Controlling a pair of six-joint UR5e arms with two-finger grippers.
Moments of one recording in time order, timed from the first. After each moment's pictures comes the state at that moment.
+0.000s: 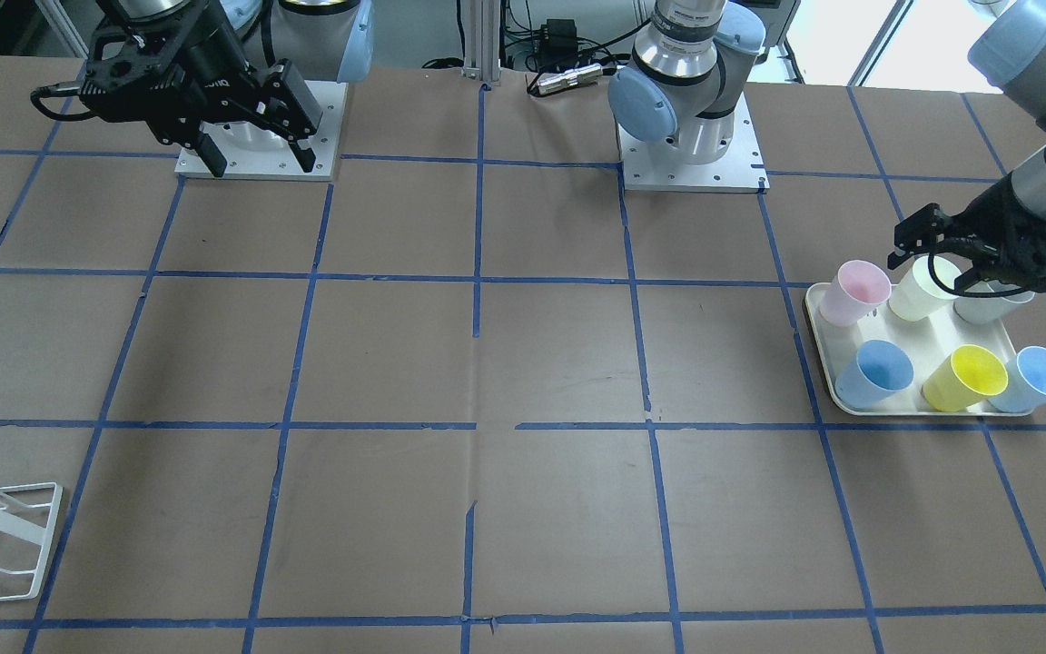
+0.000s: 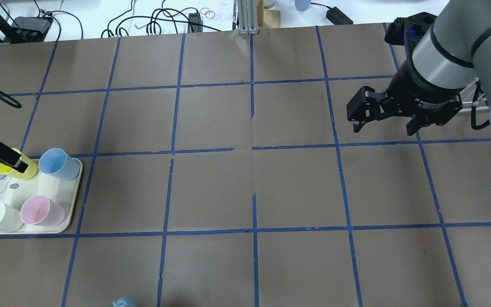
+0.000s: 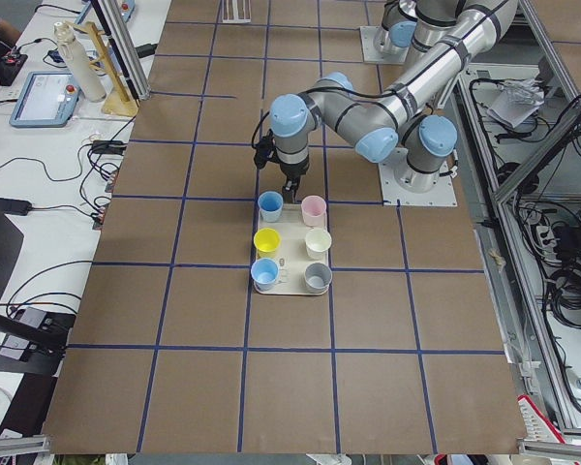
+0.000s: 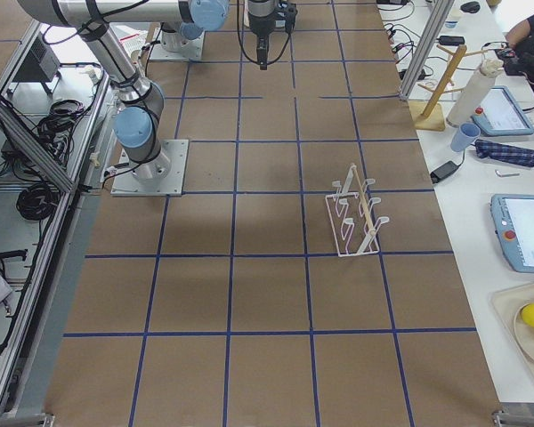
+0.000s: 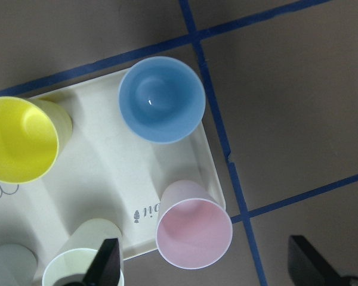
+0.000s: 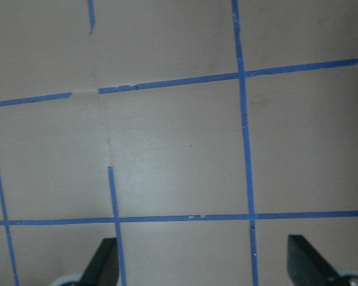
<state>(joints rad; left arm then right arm) -0.83 -1.61 -1.97 -1.26 1.57 1.07 1.55 -1.78 1.75 -1.61 -1.32 0.07</state>
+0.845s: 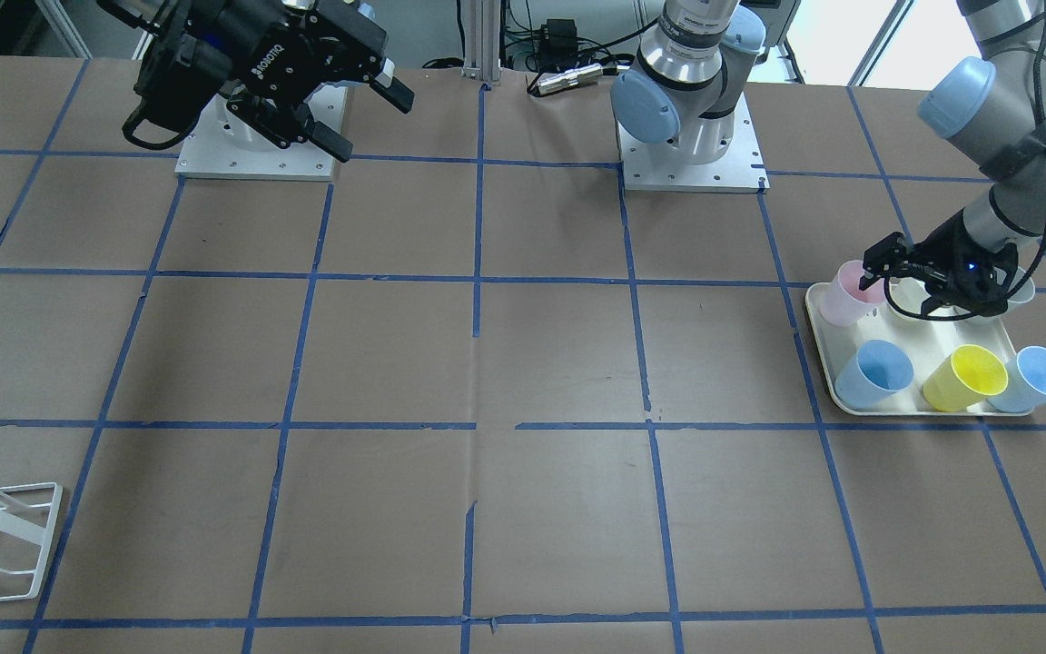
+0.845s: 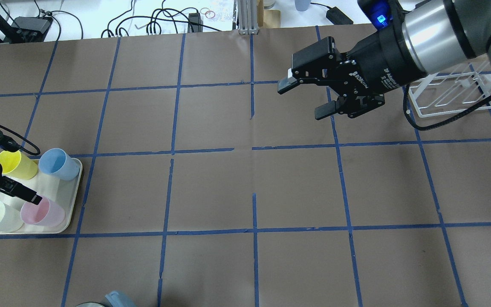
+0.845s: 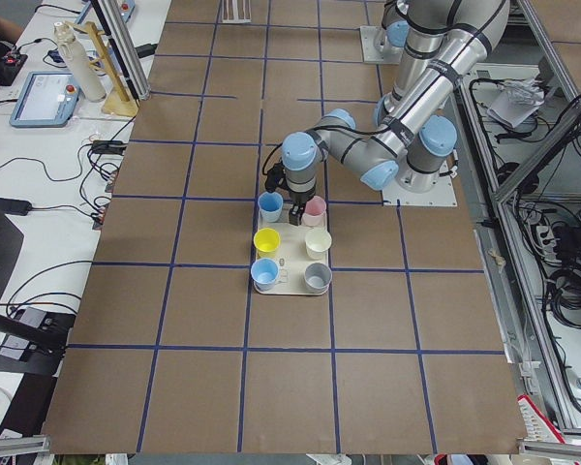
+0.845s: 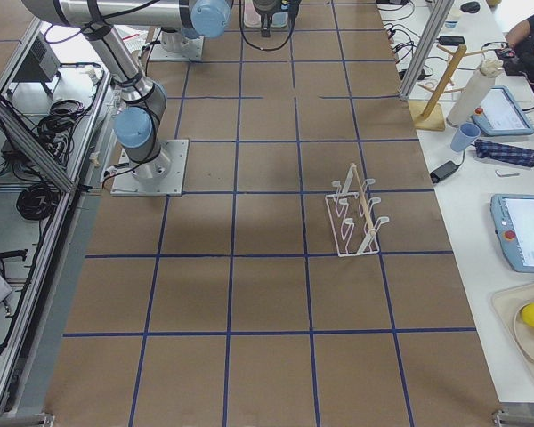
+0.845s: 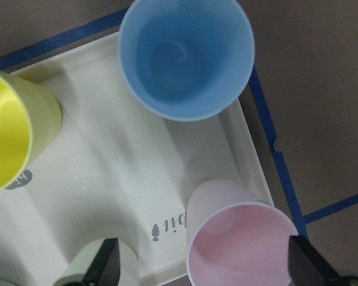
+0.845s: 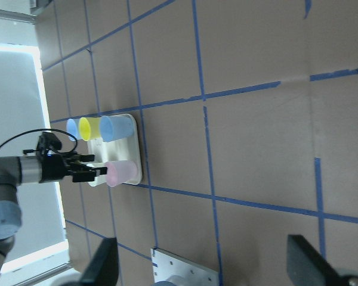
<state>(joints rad) -0.81 -1.67 -2.08 -1.08 1.58 1.14 1.46 -1.77 1.77 -1.55 -0.69 0.00</state>
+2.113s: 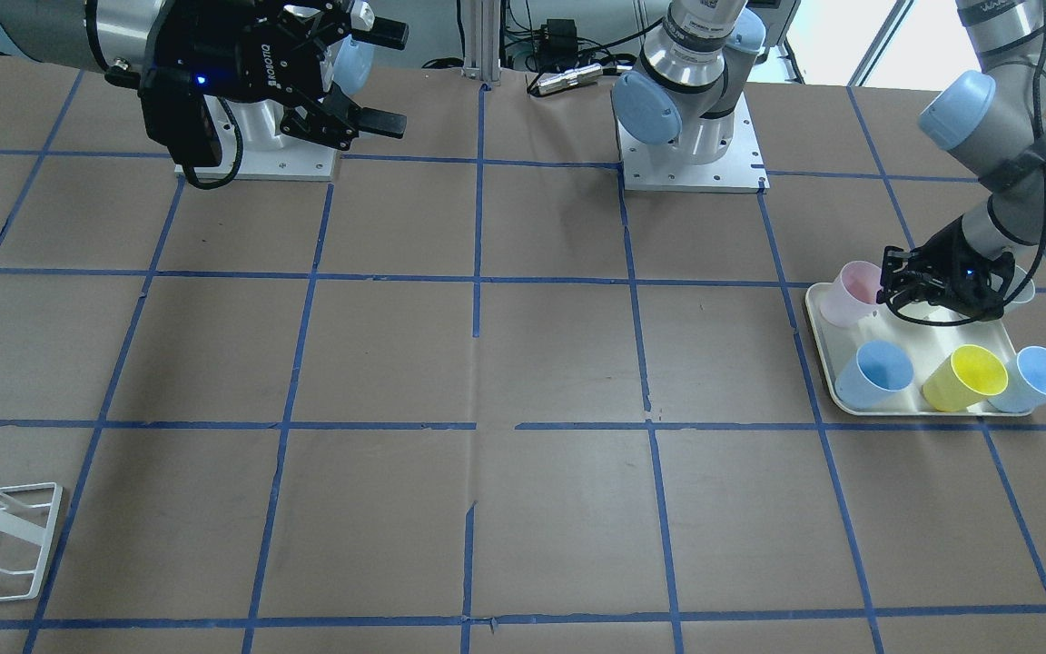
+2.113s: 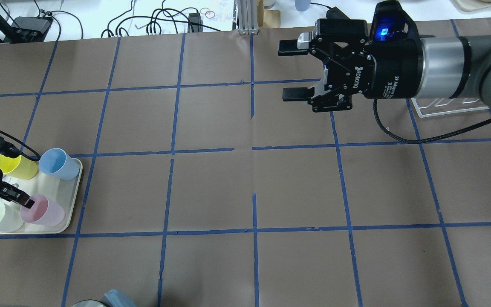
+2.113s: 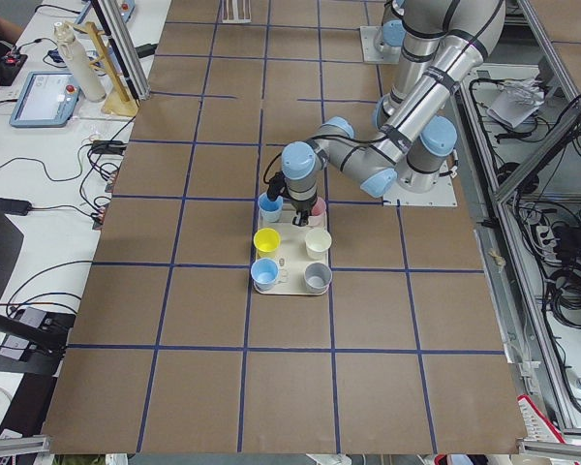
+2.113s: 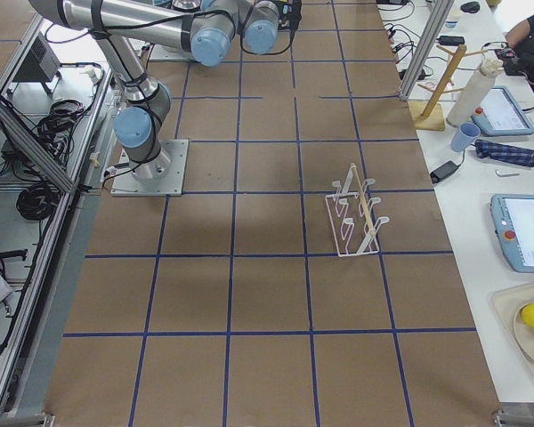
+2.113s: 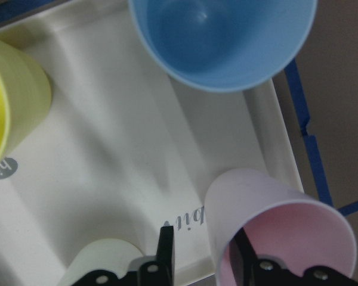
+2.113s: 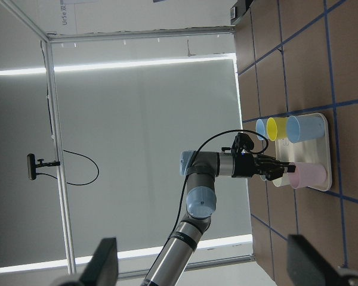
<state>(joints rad) -0.79 -1.70 -2.09 -1.07 1.61 1.14 1.39 -1.76 1.87 -1.13 -0.12 -0.49</state>
